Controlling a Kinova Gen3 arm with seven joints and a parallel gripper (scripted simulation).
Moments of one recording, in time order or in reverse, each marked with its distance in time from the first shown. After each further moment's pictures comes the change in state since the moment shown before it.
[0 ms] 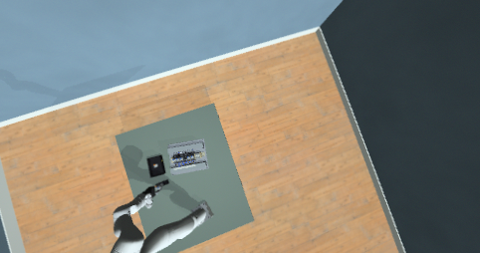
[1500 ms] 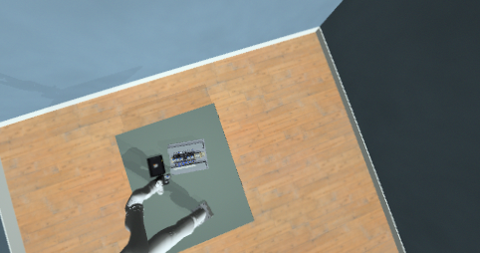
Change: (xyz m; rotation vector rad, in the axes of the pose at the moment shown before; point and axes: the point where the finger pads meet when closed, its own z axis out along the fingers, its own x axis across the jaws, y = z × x) arm -0.070 -0.076 0.003 -0.003 0.005 -0.045
